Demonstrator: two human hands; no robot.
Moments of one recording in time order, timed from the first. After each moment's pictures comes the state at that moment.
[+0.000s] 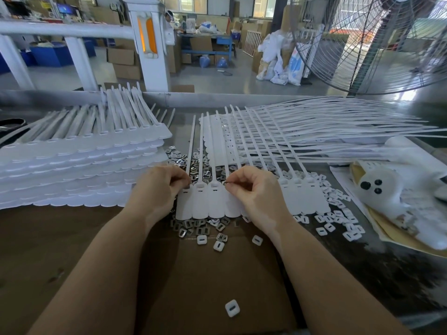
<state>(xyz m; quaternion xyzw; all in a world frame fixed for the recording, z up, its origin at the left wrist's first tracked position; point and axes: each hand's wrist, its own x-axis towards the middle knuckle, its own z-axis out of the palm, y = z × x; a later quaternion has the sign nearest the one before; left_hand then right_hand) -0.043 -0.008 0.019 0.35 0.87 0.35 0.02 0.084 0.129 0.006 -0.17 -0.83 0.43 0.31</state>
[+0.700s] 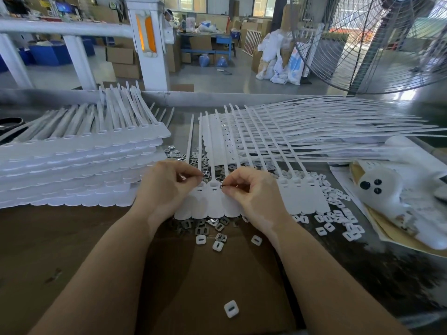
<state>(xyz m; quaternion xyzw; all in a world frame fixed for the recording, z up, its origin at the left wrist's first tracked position) -0.032 0.001 0.022 0.36 0.82 0.44 0.00 0.083 0.129 0.005 -0.16 -0.85 0.41 0.30</state>
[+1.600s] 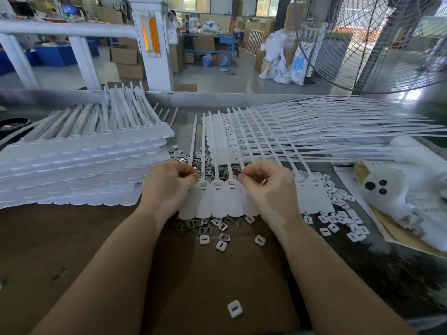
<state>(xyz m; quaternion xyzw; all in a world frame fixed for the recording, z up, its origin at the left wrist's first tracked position) -0.041 0.007 0.014 0.29 0.85 0.45 0.03 0.086 0.136 0.007 -0.21 -0.80 0.40 0.40</state>
